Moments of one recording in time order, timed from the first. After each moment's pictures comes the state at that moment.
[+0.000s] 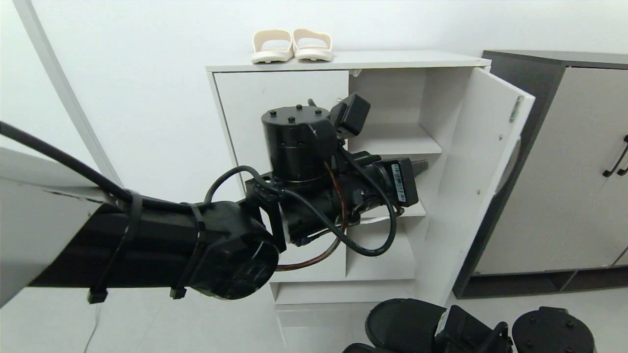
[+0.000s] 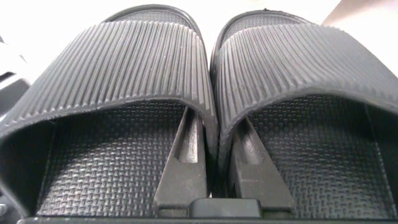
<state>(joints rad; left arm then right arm) -0.81 1.91 -1.21 -0.78 -0.23 -0.42 0.91 1.67 -0.19 -0.96 0.01 -0.03</state>
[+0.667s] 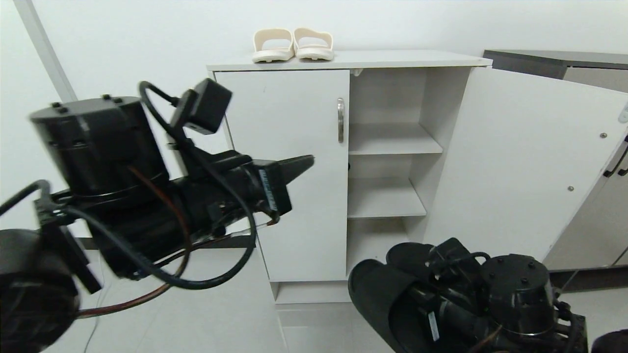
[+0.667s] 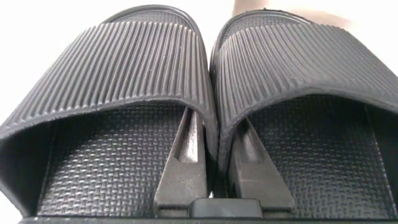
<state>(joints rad) -0.64 1.46 -0.79 -0.71 -0.09 -0.22 0.78 1.78 -0.41 -0.98 -0.30 0.08</state>
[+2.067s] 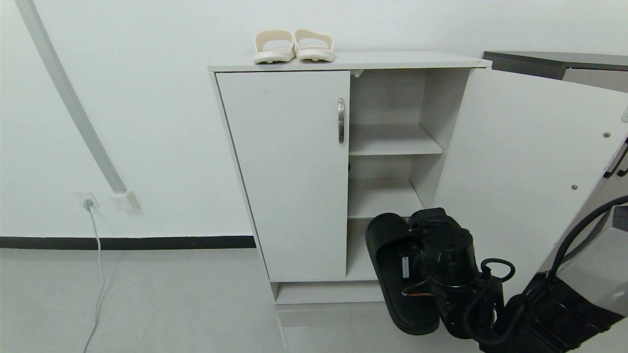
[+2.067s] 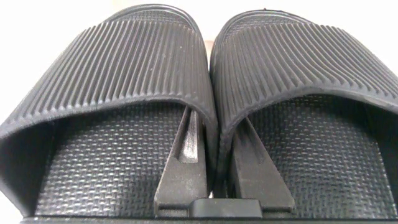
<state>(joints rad) 0.00 0.01 -0.04 0.01 0.03 0.03 0.74 2.02 -0.67 -1.04 -0.72 0.13</state>
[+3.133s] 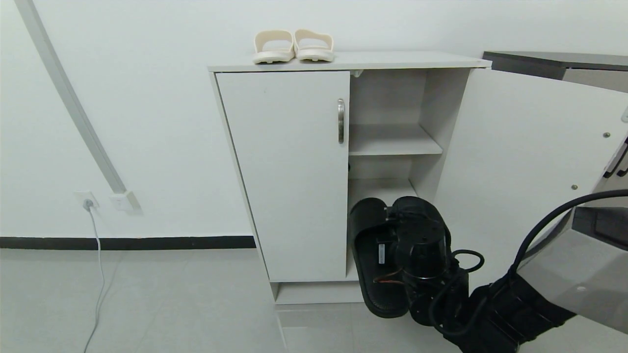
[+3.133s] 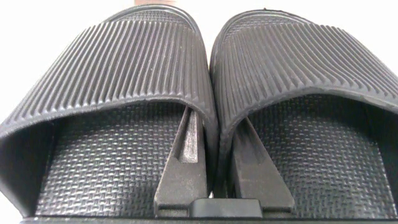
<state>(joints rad) 0.00 0.00 0.00 0.00 -0.03 0.04 0.80 2.10 -0.85 -1.05 -0.80 0.12</state>
